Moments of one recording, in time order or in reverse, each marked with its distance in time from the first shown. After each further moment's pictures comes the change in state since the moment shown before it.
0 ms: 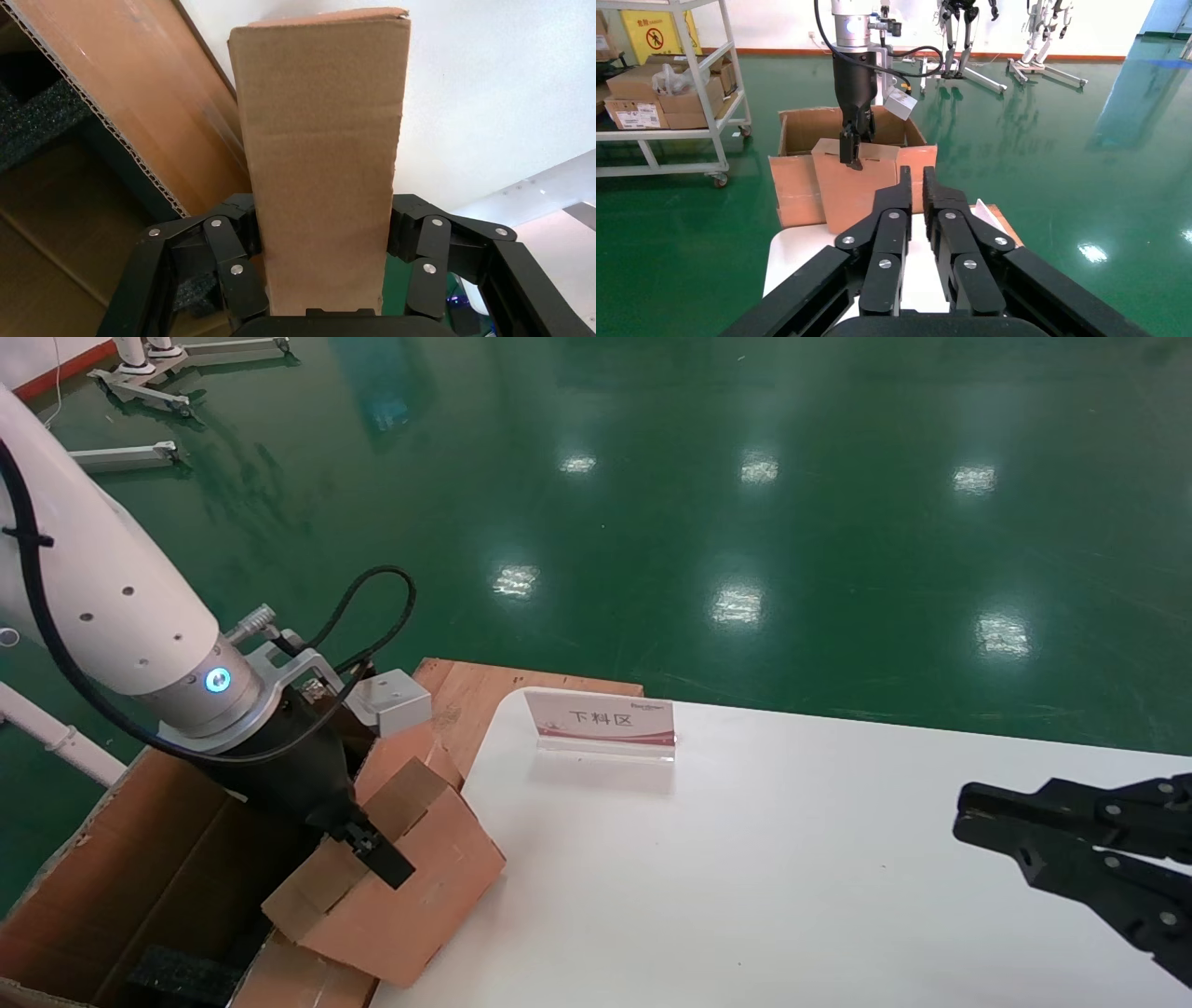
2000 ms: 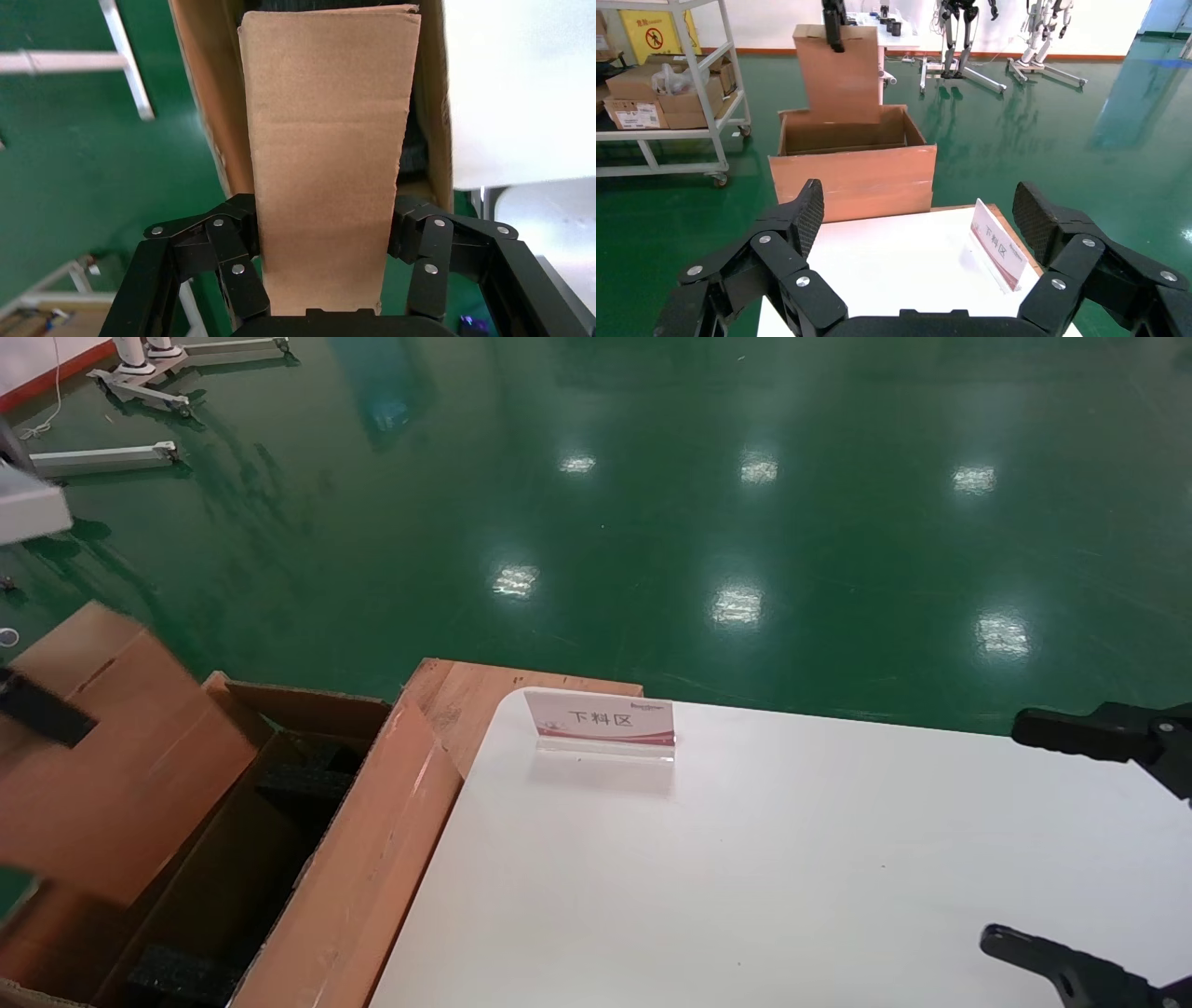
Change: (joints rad) left arm -0.841 0.047 0.863 0.349 -0.256 0.105 0.271; right arm 0.001 0.001 -0.004 -0.001 0.003 0.001 -0.002
